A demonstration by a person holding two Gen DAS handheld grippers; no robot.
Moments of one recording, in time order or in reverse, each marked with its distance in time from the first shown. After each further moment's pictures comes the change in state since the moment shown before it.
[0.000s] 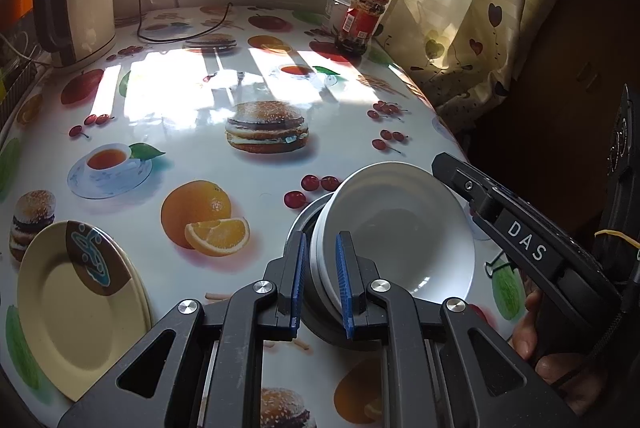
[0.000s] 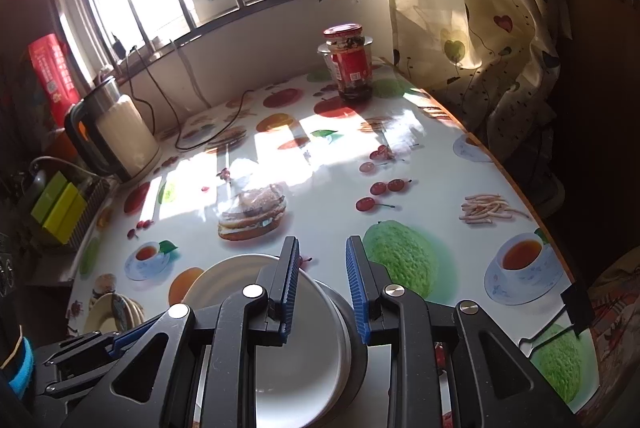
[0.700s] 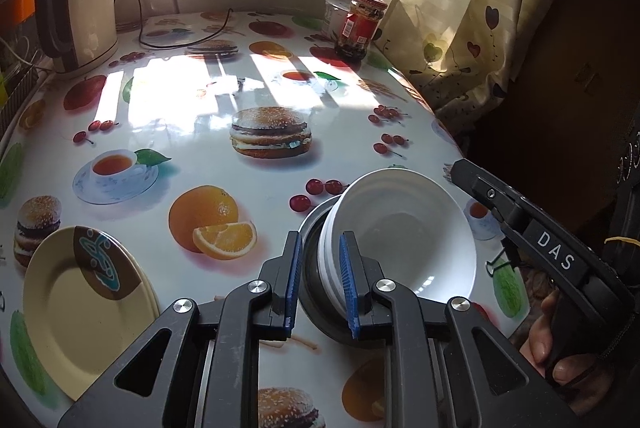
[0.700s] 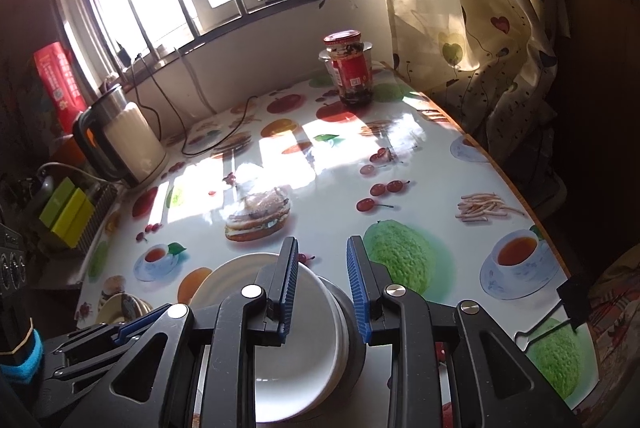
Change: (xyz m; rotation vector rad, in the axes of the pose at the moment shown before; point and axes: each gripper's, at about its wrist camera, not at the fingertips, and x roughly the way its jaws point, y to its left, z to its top) left arm -0.008 0.005 0.000 0.014 -0.021 -0.010; right arm -0.017 -0.004 -0.003 0.016 -0.022 0.021
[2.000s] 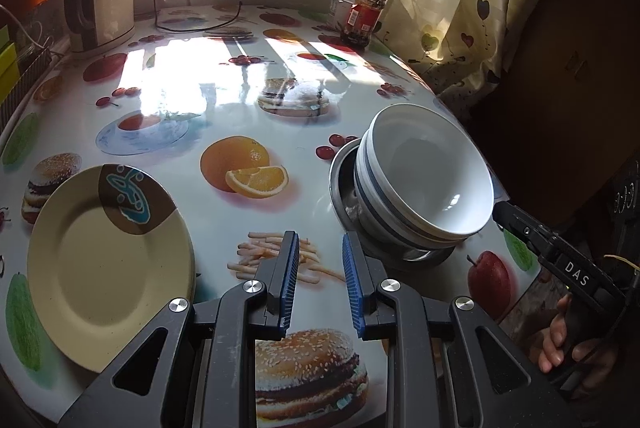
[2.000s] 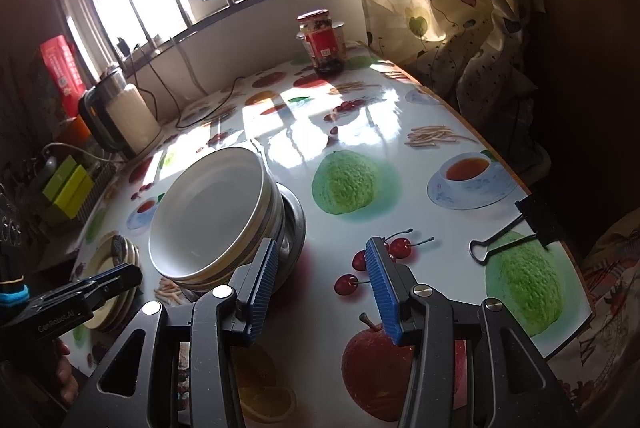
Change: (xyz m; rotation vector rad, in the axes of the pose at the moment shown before) left arm -0.015 0.028 -0.055 0.022 -0.016 -0.008; right arm -0.039 -0.043 -0.074 0.026 0.028 -0.006
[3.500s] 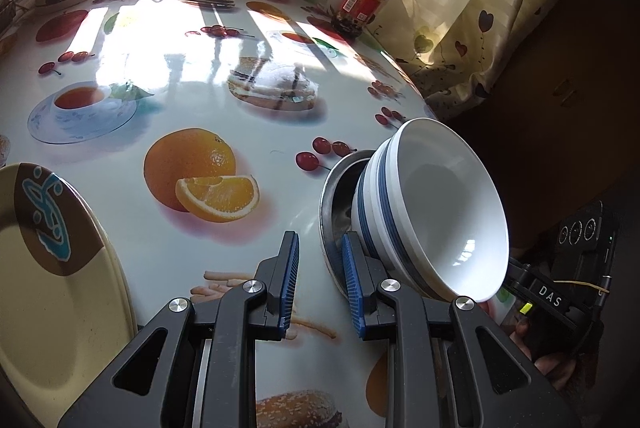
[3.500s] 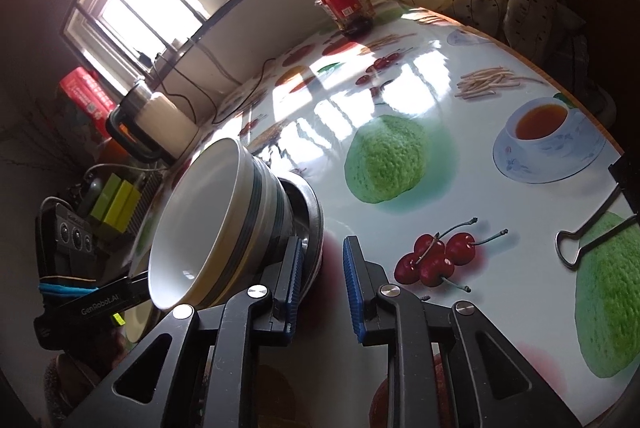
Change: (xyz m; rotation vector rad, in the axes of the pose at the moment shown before) left arm 0.052 0.018 0.022 -0.106 0.053 -0.172; right arm 0.059 -0.030 0.006 0.149 0.096 0.291
